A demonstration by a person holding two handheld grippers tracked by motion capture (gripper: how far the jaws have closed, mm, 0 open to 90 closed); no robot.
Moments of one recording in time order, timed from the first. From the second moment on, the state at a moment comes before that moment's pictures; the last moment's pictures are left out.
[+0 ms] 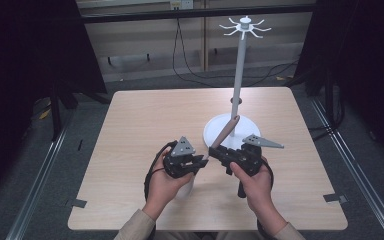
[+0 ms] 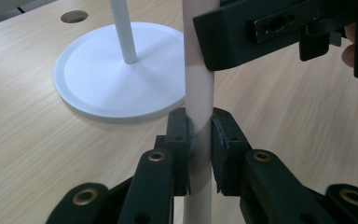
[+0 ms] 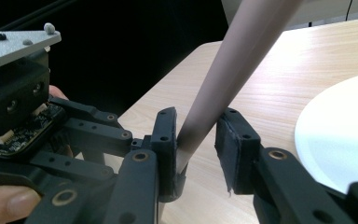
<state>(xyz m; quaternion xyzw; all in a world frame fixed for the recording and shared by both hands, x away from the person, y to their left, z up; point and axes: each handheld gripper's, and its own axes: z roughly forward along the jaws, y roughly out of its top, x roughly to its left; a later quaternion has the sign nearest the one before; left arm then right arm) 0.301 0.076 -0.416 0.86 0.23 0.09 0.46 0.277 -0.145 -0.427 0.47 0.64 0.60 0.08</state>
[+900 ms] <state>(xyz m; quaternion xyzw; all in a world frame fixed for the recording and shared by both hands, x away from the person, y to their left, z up) 0.295 0.071 -0.409 0.83 0.24 0.08 0.50 0.273 -0.142 -0.409 0.43 0.63 0.64 0.10</state>
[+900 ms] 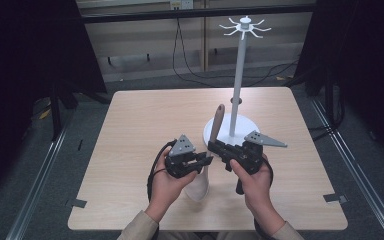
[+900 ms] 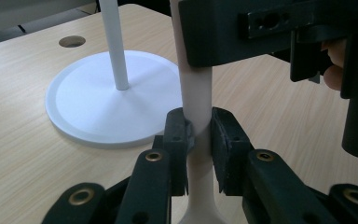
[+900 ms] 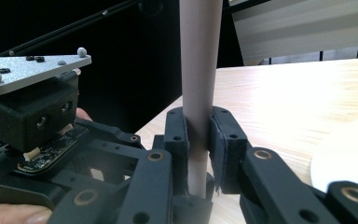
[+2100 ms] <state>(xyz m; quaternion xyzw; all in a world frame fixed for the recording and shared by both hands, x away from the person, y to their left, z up) 0.296 0.096 -0.419 0.81 0.28 0.11 0.50 0.279 -0.147 -0.393 0.41 0.65 0.63 0.15</state>
